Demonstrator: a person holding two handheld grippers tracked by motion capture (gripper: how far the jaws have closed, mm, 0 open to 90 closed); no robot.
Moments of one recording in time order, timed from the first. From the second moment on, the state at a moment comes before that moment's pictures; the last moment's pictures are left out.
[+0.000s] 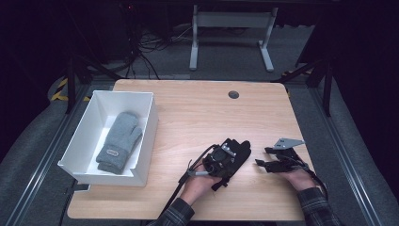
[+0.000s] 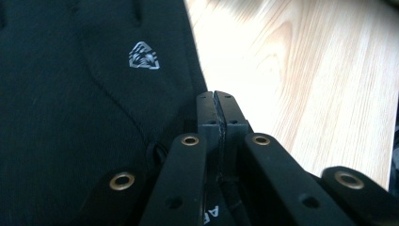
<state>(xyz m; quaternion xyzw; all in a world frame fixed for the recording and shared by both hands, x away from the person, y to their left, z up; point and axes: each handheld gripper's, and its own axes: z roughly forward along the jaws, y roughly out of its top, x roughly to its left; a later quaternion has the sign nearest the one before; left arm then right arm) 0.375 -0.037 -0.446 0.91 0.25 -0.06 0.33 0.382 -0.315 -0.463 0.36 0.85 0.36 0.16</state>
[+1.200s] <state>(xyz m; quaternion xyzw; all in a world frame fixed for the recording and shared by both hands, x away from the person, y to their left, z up) 0.402 0.000 -0.428 0.94 0.14 0.03 0.32 0.383 -0.318 -0.468 0.36 0.84 0.37 0.17</state>
